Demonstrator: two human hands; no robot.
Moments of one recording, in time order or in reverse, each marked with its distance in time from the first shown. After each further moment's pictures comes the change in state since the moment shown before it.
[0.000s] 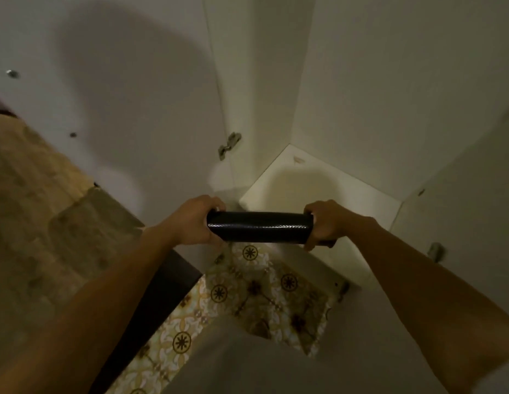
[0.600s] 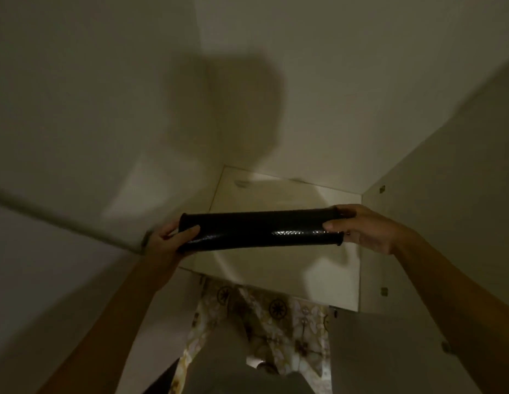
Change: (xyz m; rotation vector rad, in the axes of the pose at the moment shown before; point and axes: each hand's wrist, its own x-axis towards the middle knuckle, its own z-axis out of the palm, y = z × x) left_hand 0.269 -0.033 -0.021 -1.351 0.024 -0.345; right_hand 0.054 0.146 -0.114 1.298 0.171 0.158
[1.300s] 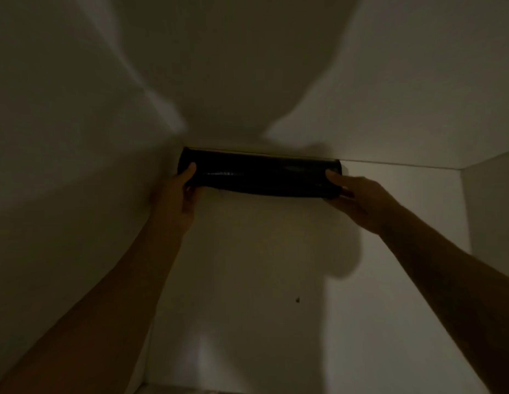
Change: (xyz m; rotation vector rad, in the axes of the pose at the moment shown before) left_hand 0.483 -0.125 0.060 -0.212 0.228 -0.267; right_hand 0.406 0.121 -0.130 0.641 0.653 0.086
